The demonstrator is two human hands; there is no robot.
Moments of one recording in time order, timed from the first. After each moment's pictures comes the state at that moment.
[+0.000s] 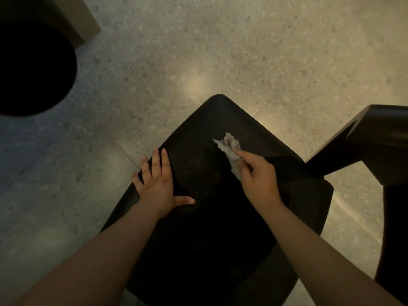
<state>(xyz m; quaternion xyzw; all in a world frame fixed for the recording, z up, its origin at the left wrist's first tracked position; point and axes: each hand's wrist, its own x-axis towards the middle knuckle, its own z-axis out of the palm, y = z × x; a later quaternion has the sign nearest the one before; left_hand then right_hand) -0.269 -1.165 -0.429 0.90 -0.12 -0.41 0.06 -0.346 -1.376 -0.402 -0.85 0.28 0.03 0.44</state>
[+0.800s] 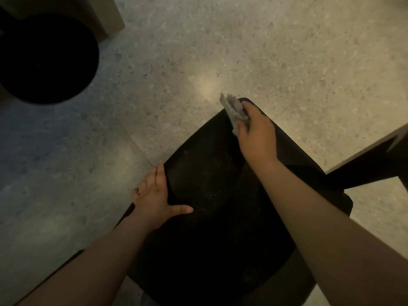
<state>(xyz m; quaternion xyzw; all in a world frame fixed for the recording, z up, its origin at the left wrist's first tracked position) -0.277 -1.104 -0.433 0.90 -0.06 -0.41 0.13 -0.239 -1.357 -0.402 -0.91 0.22 -0.03 0.36</state>
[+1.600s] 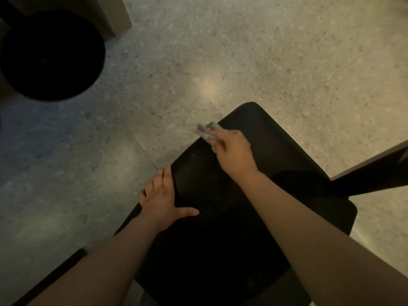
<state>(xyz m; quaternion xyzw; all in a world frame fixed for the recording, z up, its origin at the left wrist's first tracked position) -0.274 -1.104 -0.431 0.89 -0.05 -0.42 0.14 -0.242 -1.309 -0.414 -0.91 0.11 0.10 0.39</state>
